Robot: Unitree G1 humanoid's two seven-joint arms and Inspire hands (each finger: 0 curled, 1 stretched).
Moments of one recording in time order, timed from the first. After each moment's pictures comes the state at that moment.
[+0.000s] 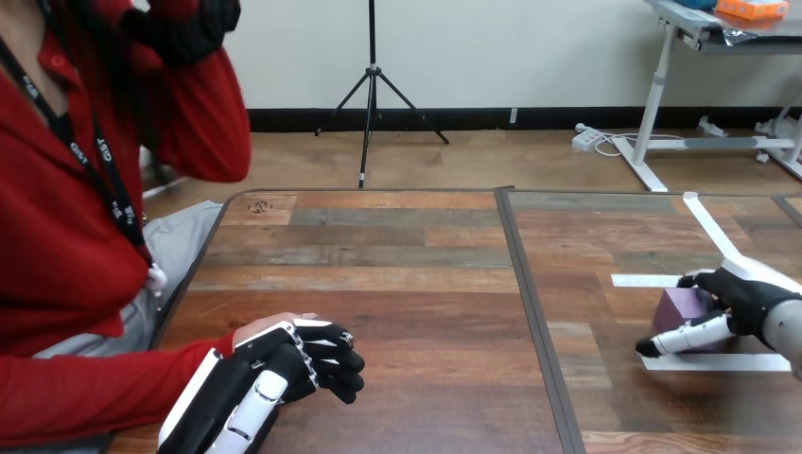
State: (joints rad) left arm 0.26 0.15 0.06 0.28 -0.39 -0.61 -0.72; right arm -0.67 -0.63 0.26 1.18 -0.56 -0.07 0.20
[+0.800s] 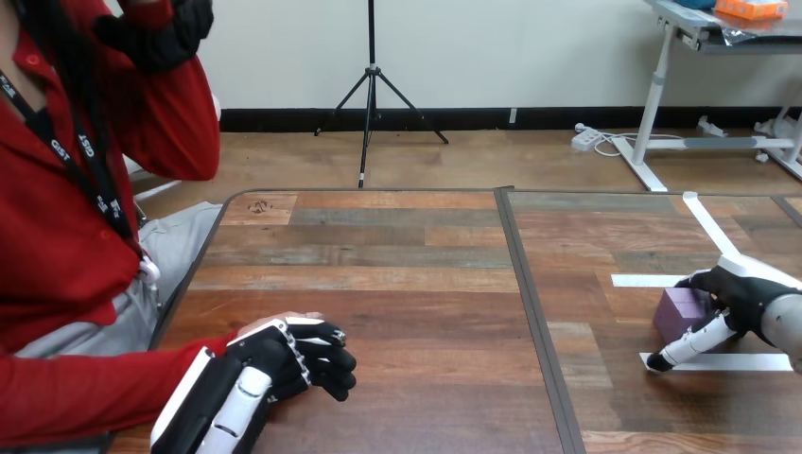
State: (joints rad) left arm 0.26 0.15 0.08 0.28 -0.39 -0.61 -0.72; right arm -0.70 -0.64 0.29 1.18 -0.57 -0.07 0.22
